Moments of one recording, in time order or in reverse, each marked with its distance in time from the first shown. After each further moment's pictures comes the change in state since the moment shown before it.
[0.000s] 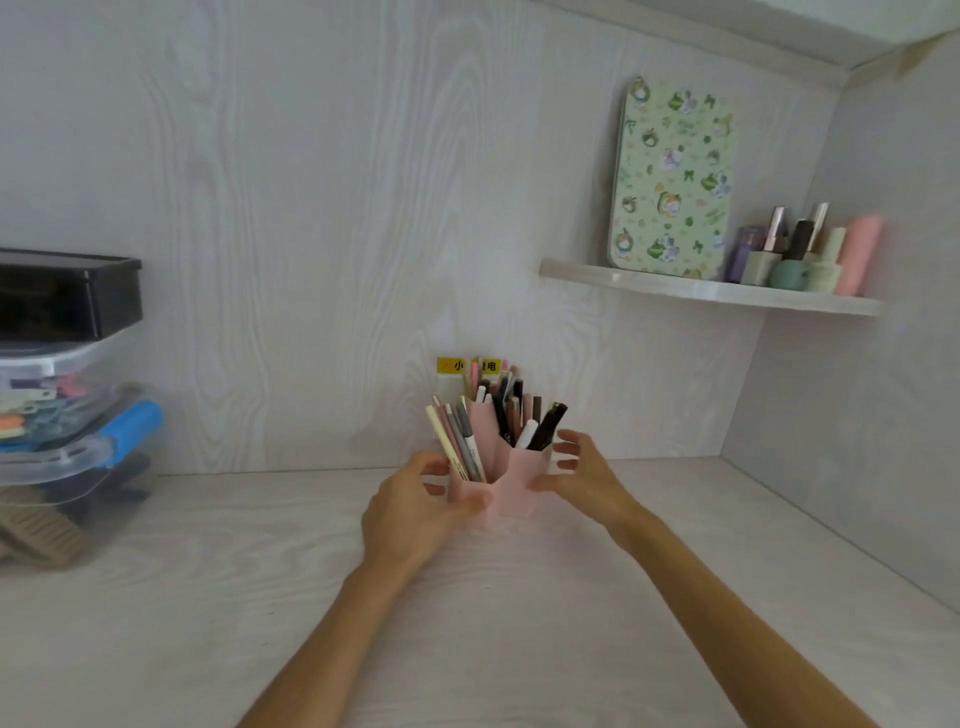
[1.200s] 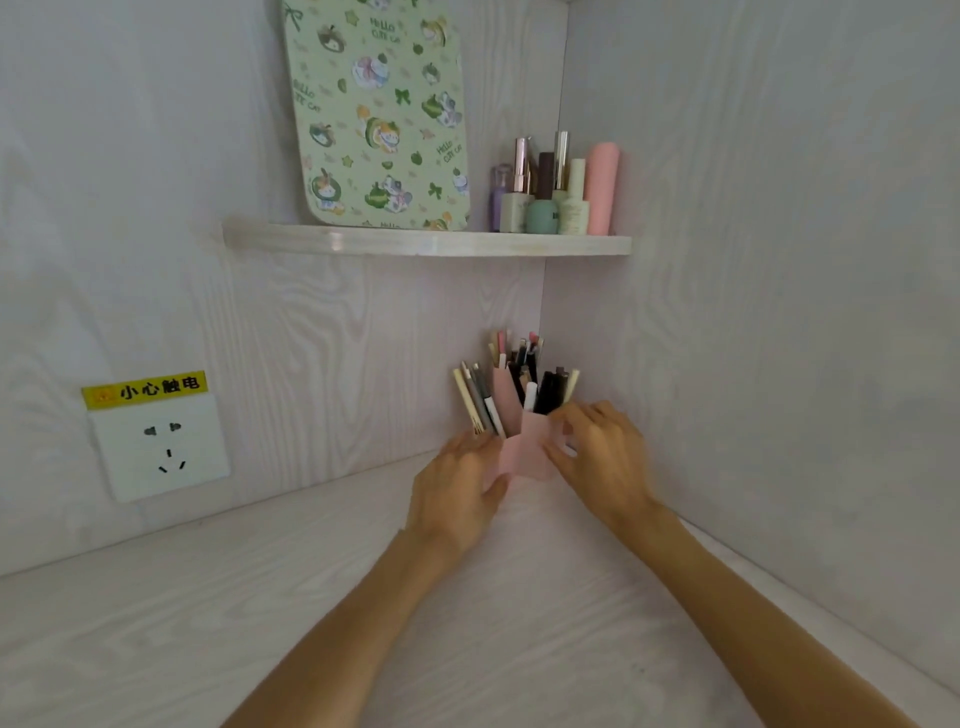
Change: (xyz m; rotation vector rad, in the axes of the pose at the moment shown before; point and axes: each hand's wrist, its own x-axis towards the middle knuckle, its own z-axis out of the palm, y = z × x) left_hand 0.023 0.133 0.238 0.289 -0.284 0.690; right_hand 0.005 0.111 -0.209 -0.983 0.658 -0.376
